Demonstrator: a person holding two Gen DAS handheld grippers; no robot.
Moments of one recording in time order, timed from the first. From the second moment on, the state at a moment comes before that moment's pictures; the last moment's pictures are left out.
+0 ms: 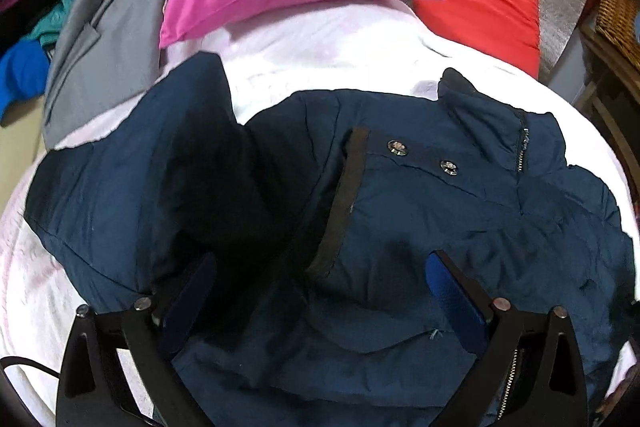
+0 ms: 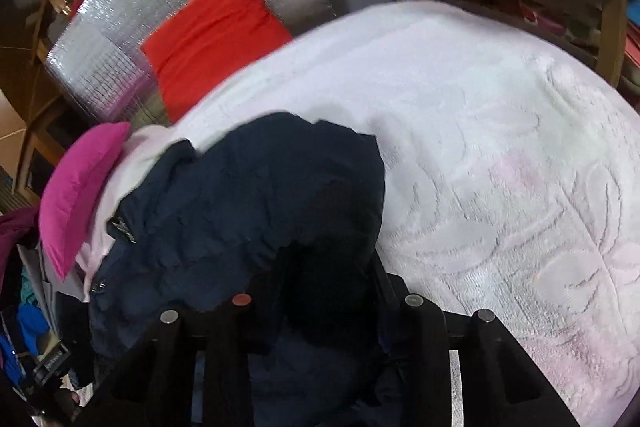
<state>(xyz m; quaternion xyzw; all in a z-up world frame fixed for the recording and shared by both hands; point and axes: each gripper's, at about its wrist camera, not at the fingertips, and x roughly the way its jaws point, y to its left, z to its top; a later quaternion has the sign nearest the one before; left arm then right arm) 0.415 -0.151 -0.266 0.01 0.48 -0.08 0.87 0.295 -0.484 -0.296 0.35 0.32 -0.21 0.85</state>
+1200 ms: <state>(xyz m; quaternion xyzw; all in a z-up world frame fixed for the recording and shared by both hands) 0.393 -0.173 -0.275 0.07 0.44 -0.13 0.89 0.282 -0.477 -0.309 0.34 0.28 -0.23 0.87</state>
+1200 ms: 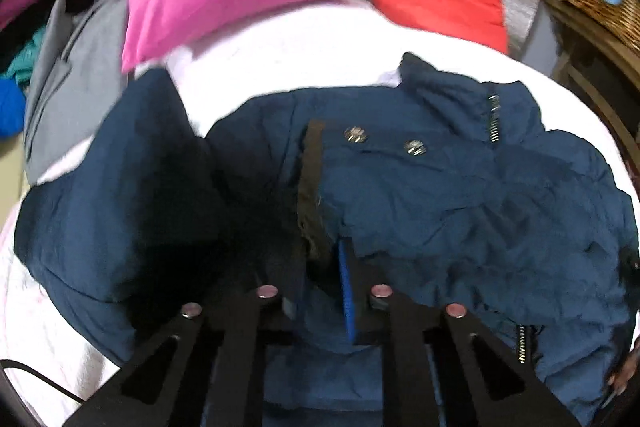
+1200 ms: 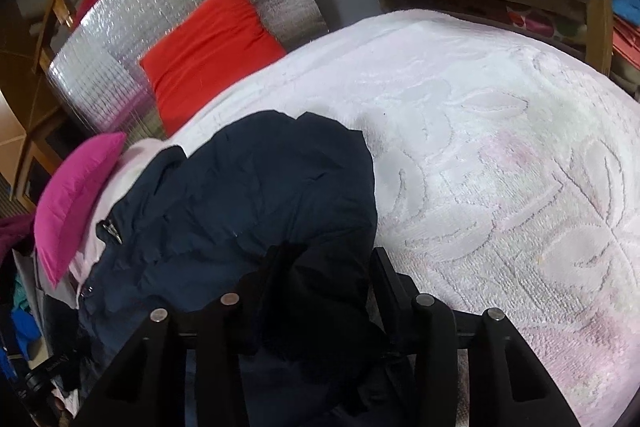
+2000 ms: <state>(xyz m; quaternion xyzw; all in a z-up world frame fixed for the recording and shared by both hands) 0.362 -0.130 -0.276 0.05 0.48 -0.15 0.86 0.292 -0.451 -0.271 0.27 0.34 -0.22 0.88</state>
